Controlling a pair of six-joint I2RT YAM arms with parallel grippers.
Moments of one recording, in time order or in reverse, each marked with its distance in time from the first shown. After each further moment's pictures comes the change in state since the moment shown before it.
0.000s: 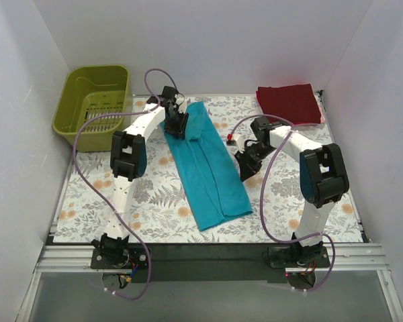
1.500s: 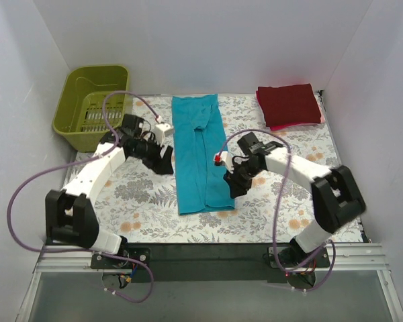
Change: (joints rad) left arm 0.063 -0.956 -0.942 0.126 0.395 0.293; right arm 0.202 -0.206 -0.248 0.201 0.025 0.053
